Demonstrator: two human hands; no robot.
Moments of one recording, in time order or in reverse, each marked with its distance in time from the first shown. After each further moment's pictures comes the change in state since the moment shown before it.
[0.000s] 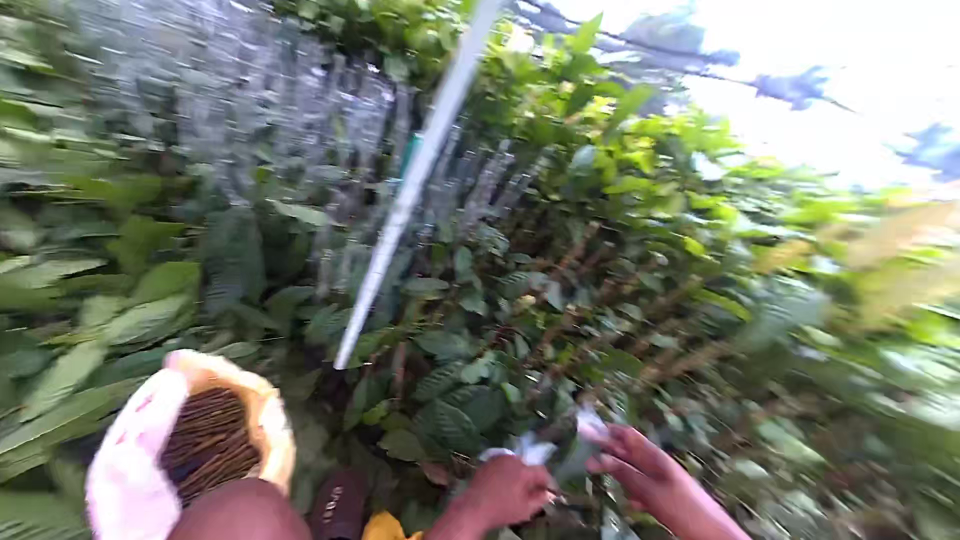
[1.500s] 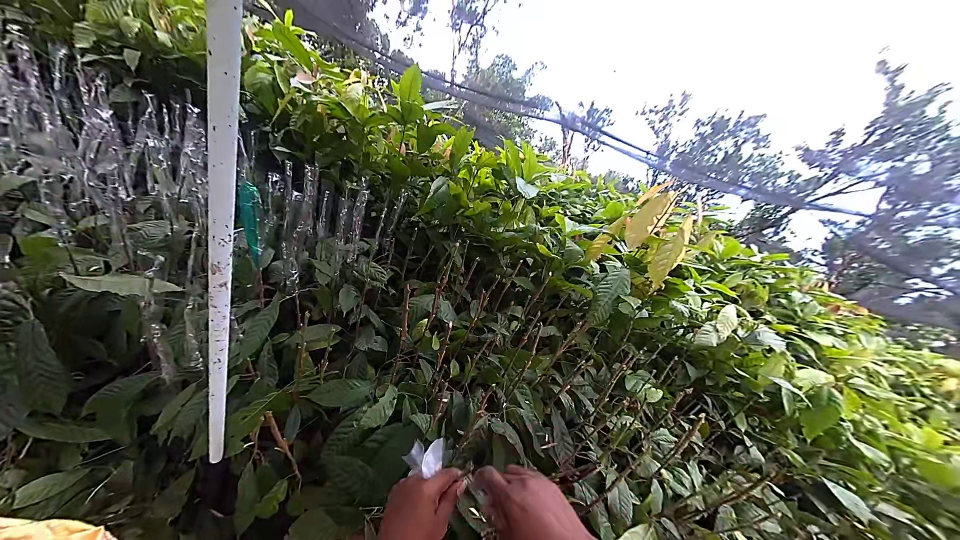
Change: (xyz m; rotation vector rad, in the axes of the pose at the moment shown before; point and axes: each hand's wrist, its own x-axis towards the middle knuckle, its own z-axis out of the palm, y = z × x) left_hand 0.005 0.023 -0.030 0.113 0.218 -0.028; right_hand -0.010 -0.034 0.022 -0.547 0.110 -0.137
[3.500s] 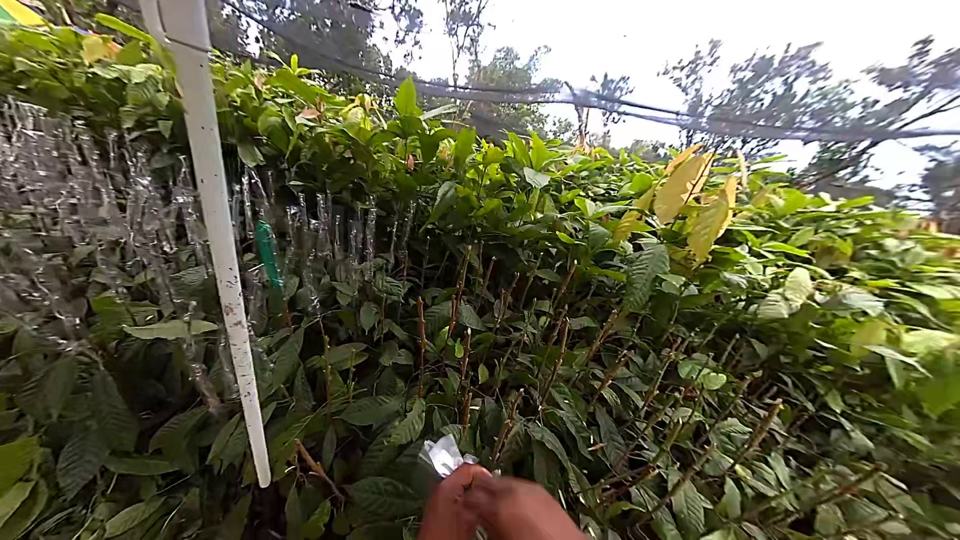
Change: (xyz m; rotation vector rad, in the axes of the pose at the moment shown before) left_hand 0.010 -0.002 0.000 -0.435 0.094 -0.067; right_hand 0.017 -0.027 0.039 0.101 0.171 -0.207
